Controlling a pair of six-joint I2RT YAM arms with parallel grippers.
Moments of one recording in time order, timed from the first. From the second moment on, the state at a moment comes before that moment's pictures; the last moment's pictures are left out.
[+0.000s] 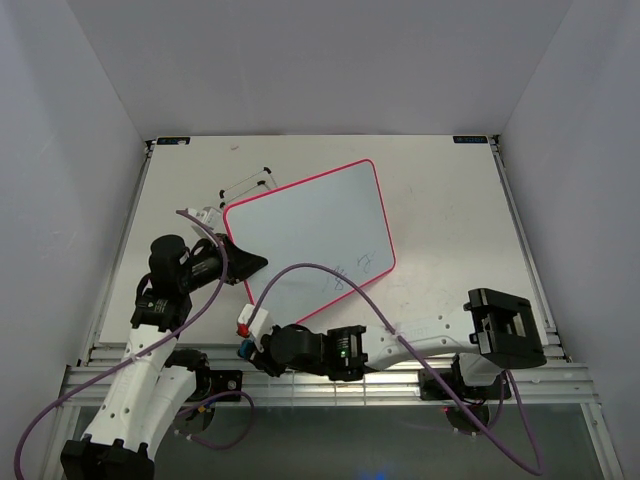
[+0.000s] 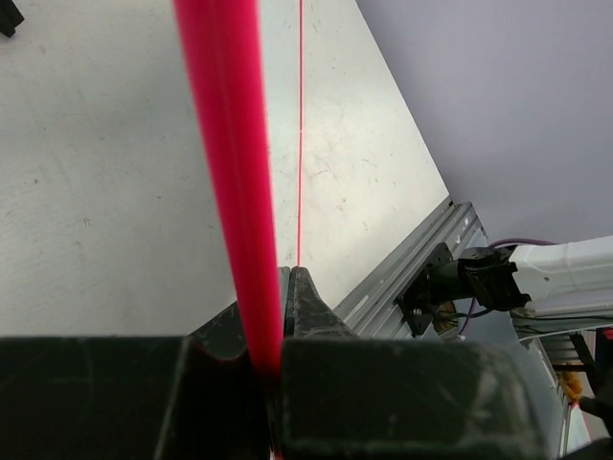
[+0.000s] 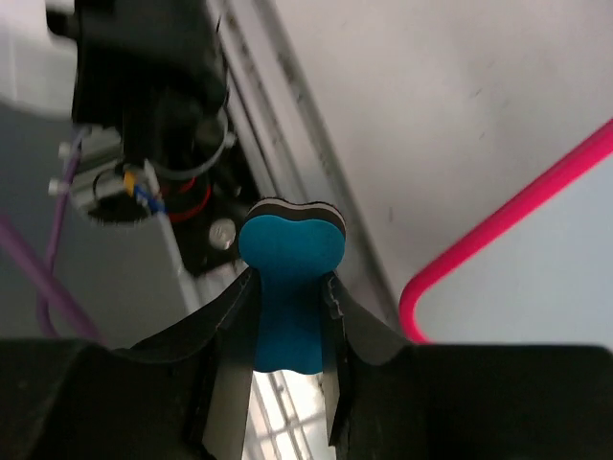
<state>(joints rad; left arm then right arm) -0.15 0.68 0.57 -0.20 0.73 -0.51 1.61 1.64 1.07 0.11 0.35 0.23</state>
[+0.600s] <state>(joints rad) -0.15 0.71 0.57 -0.21 0.71 -0.54 1.12 1.08 0.62 0.13 0.25 0.18</state>
